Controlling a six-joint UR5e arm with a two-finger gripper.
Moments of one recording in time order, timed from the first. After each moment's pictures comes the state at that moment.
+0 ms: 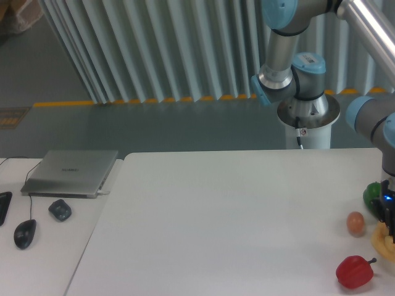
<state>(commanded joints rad) 2.55 -2.02 -1.50 -1.05 1.60 1.33</state>
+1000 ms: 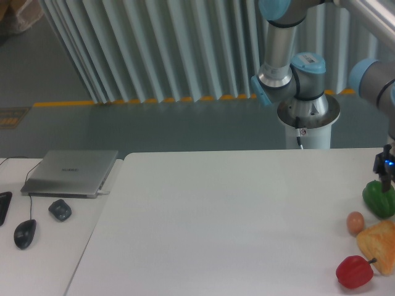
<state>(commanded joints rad) 2.60 -1.95 -1.31 -1.41 1.59 1.68</state>
